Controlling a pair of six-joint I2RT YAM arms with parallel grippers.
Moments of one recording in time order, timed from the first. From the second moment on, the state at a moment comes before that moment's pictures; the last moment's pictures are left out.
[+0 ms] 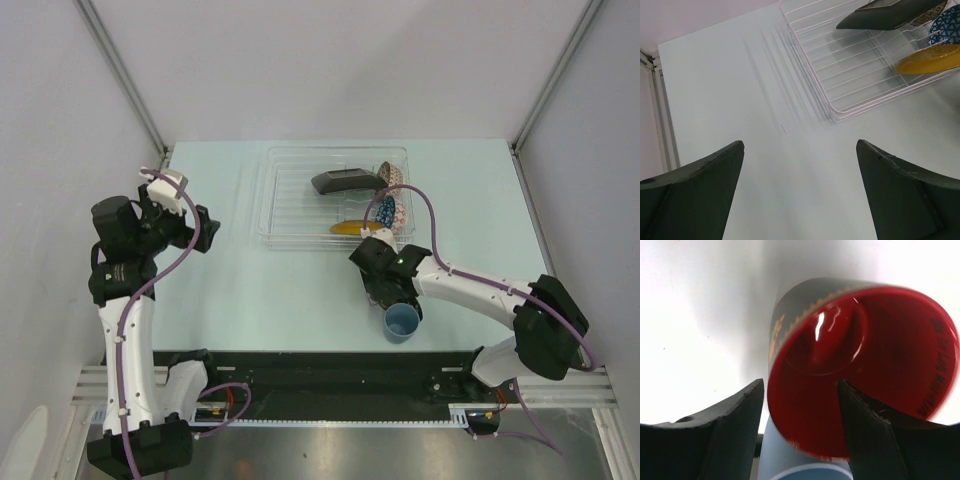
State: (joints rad) left arm 0.24 0.86 1.06 -0.62 0.58 0.30; right arm 0.90 1.44 1.00 -0.80 0.38 0.57
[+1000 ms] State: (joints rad) left arm 0.24 0.83 1.04 -0.62 0.58 0.32; right arm 0.79 1.38 0.97 -0.75 0.34 0.47
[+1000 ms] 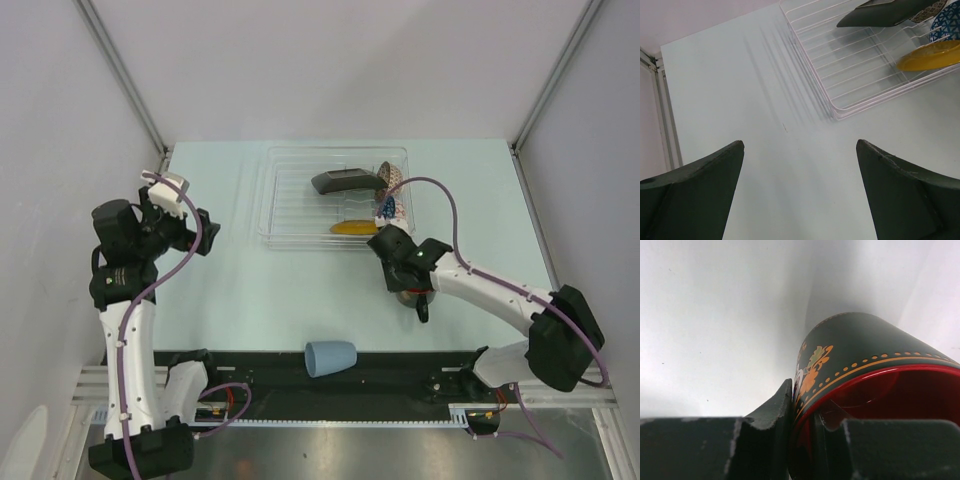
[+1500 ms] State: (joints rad) left arm 0.24 0.88 1.10 -0.59 0.79 0.10; right arm 0.77 0.87 1.08 -0.39 0.02 0.53
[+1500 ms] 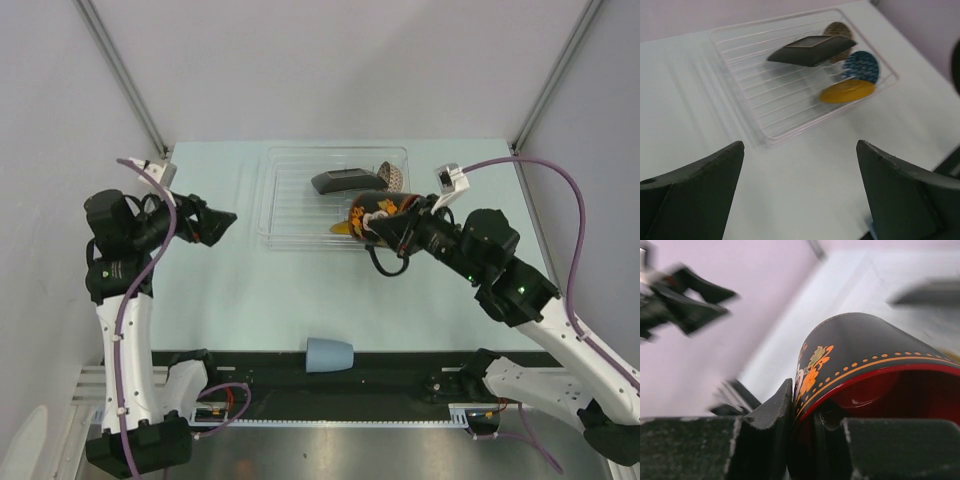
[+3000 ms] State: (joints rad) left arm -0.23 0.92 0.94 0.07 0.97 -0.71; right arm 0.83 1.59 1.08 1.15 -0.15 1.28
